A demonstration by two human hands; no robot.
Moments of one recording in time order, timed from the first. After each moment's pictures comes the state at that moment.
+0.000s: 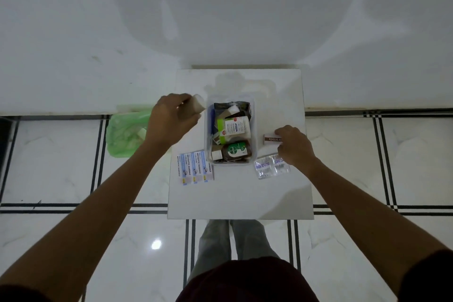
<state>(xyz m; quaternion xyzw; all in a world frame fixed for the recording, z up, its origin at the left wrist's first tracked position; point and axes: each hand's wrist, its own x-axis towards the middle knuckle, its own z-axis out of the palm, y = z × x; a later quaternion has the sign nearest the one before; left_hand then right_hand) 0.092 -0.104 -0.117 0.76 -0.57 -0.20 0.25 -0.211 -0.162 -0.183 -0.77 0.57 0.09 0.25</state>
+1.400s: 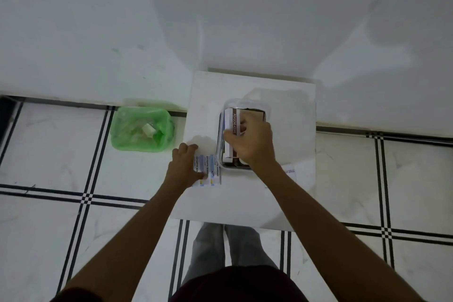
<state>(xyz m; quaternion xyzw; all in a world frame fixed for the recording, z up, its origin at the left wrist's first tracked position) 0.078 -0.021 -0.206 0.80 -0.48 -0.35 0.05 -0.078 -0.131 -0.111 -0.69 0.56 -0.18 0.42</state>
